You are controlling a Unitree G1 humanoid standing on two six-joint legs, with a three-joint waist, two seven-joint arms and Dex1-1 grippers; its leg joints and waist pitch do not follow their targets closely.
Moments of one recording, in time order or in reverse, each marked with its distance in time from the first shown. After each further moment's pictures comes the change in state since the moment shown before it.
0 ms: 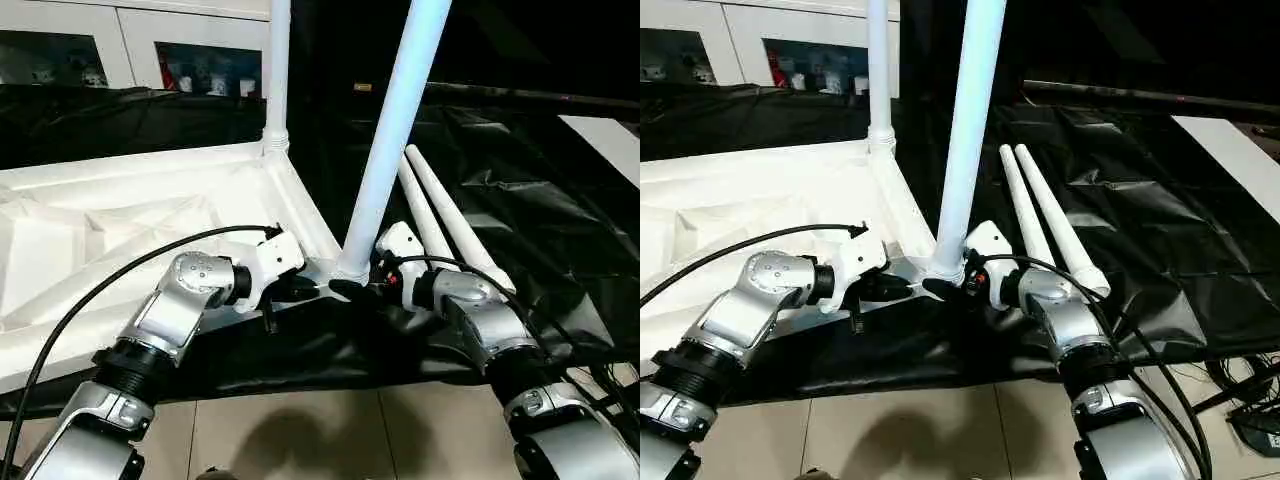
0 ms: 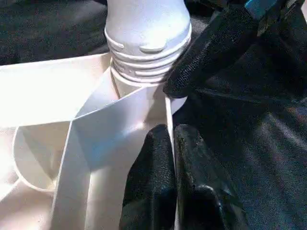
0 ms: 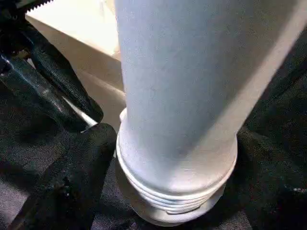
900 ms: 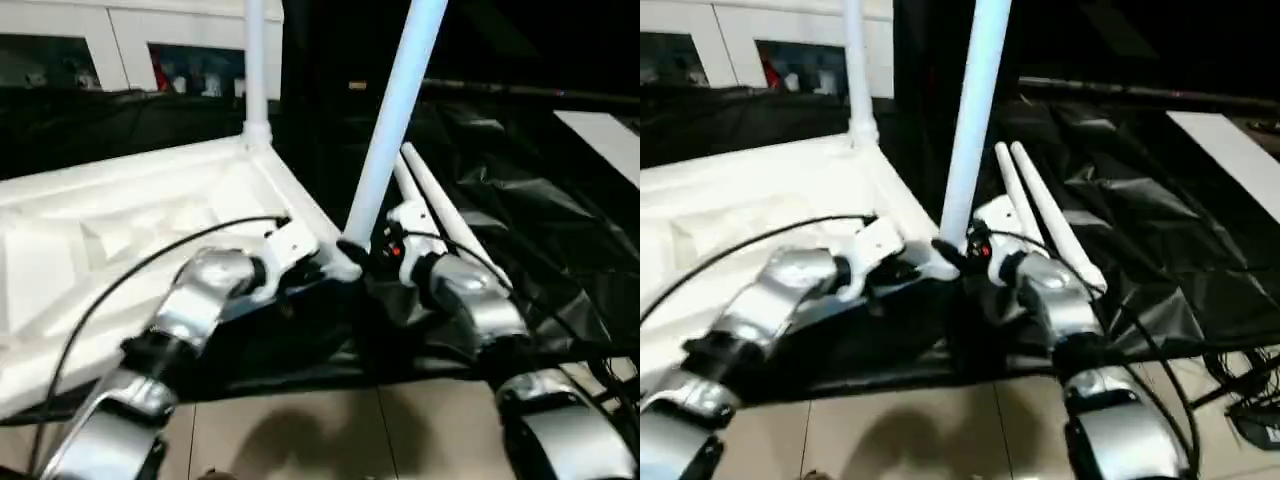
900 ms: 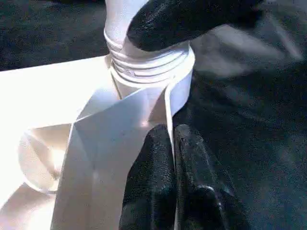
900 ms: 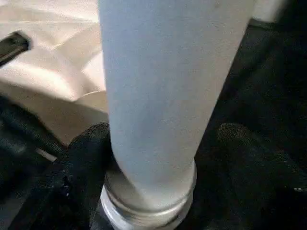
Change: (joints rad) left arm -0.037 -0.048 0.006 0.062 0.026 0.001 0.095; right arm -0.046 0.015 -0.062 0.042 0.027 -0.070 -0.117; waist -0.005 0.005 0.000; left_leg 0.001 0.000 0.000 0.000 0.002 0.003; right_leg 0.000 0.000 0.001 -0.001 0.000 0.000
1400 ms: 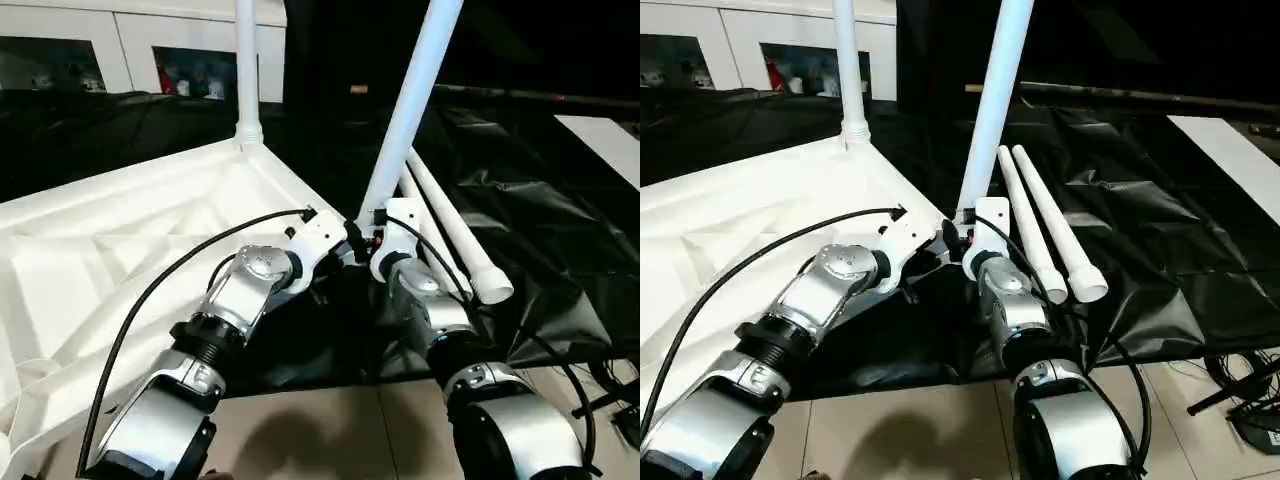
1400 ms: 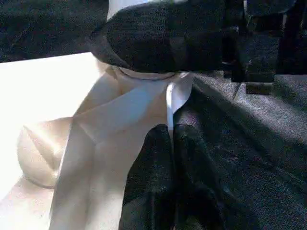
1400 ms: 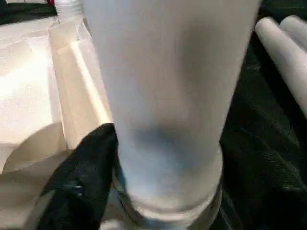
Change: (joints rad) left arm -0.131 -0.201 0.005 0.195 0.063 0.104 0.305; right arm -0.097 0.233 -0.152 0.229 0.016 -0.020 -0.619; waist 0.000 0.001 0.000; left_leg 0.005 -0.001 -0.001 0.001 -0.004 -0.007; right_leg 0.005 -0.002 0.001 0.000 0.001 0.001
